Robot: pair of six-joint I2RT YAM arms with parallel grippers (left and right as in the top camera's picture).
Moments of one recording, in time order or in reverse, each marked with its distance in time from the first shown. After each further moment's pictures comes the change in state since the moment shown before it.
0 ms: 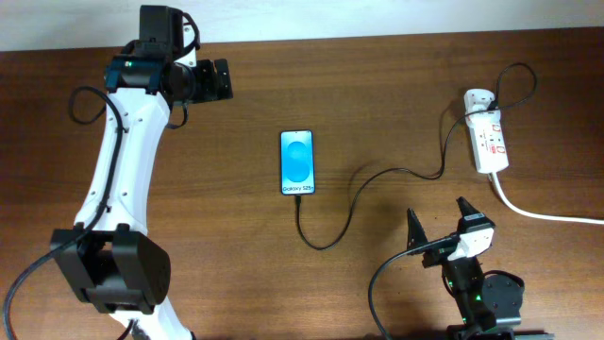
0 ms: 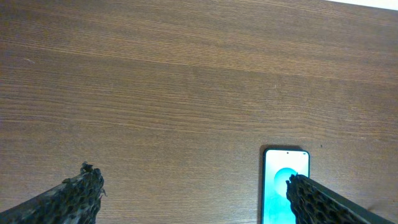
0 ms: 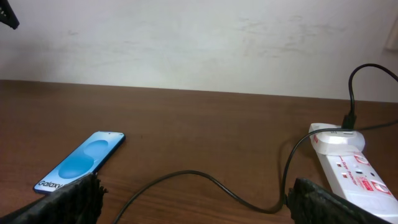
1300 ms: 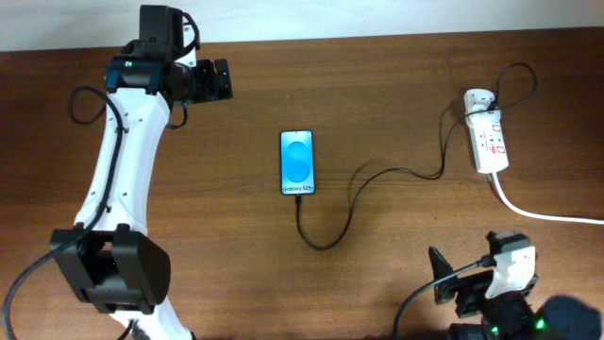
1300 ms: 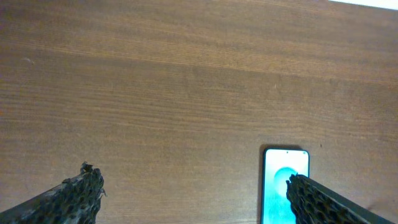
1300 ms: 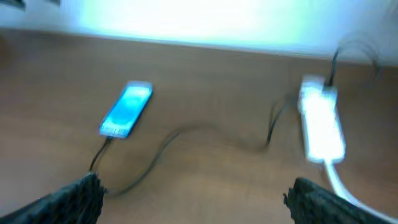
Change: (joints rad) left arm 0.000 0.000 0.000 0.000 0.000 0.000; right arm -0.114 0.152 0.723 -0.890 -0.133 -0.116
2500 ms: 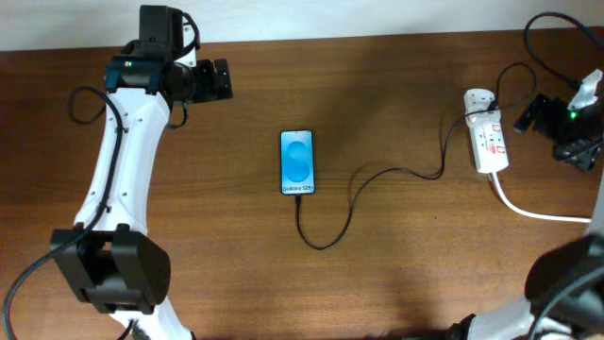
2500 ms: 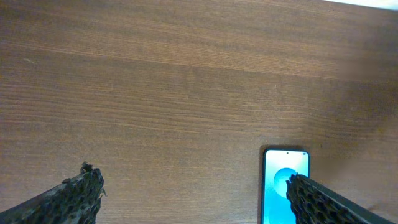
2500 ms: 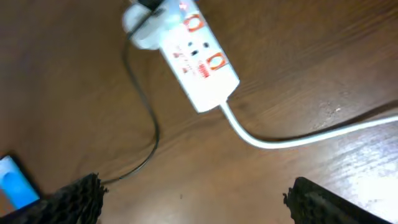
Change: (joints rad) left arm 0.000 0.000 0.000 0.001 0.000 0.000; right arm -0.387 1.608 1.041 -0.335 0.131 0.240
